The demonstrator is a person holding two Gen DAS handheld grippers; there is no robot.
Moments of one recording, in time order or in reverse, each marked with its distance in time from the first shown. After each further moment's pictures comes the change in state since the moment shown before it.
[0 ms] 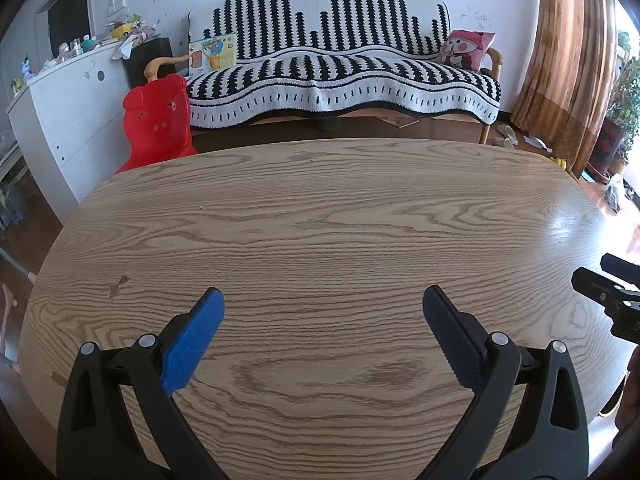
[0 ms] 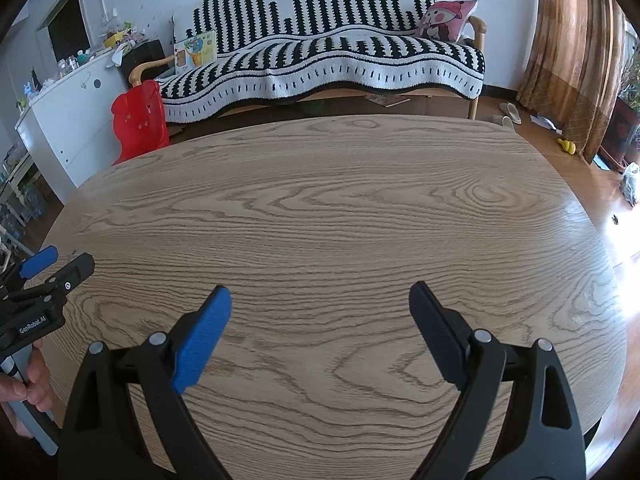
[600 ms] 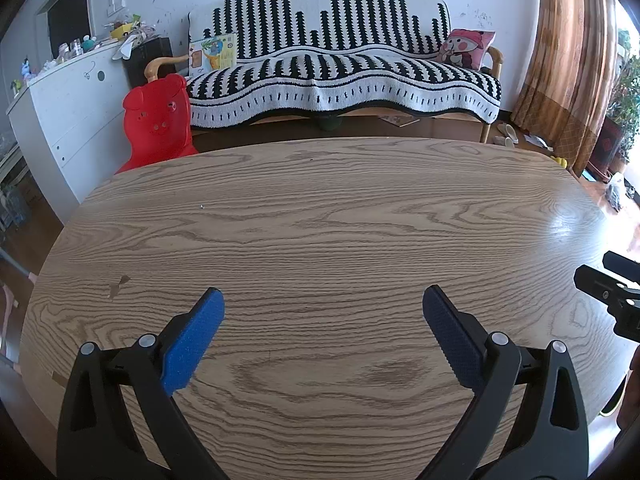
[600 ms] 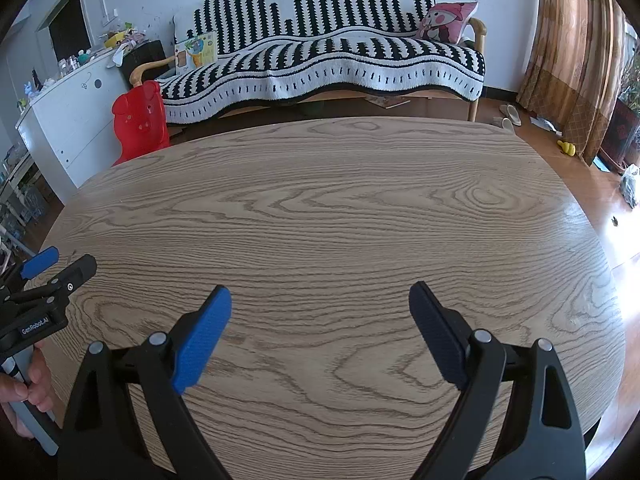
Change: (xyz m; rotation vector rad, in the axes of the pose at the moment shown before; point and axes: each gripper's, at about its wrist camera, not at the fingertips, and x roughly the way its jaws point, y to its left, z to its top) left arm 0.000 0.000 0.000 0.000 0.002 0.001; right arm 0.000 0.001 0.001 -0.001 -0.001 -0.001
